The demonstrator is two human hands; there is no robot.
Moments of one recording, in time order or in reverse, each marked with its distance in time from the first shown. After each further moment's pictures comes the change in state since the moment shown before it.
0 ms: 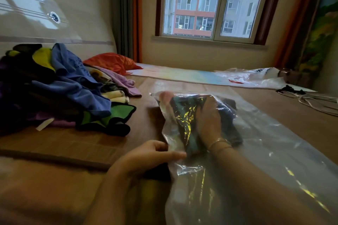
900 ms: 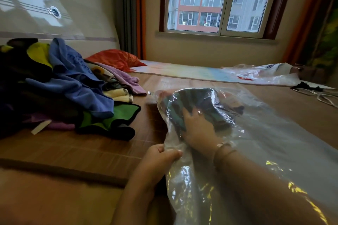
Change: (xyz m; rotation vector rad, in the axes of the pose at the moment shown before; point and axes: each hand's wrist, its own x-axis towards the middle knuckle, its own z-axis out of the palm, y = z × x) left_hand 0.045 -0.025 -0.001 -0.317 0.242 0.057; right_hand 0.008 -0.011 0.051 -0.510 -0.456 -0.259
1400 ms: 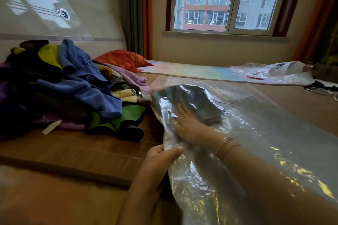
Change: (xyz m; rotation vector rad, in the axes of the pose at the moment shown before) left_hand 0.002 -0.003 -0.013 -0.157 0.097 -0.019; right_hand 0.047 -0.015 0.029 0.020 -0.133 -0.516
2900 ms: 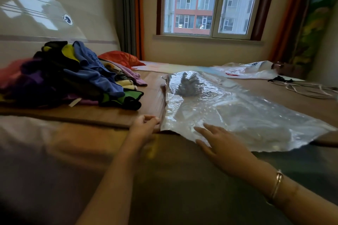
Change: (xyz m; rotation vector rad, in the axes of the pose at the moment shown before) left_hand -0.116 -0.008 -0.006 0.214 0.158 0.196; right_hand -0.286 -0.118 -0.050 -0.040 0.079 0.374
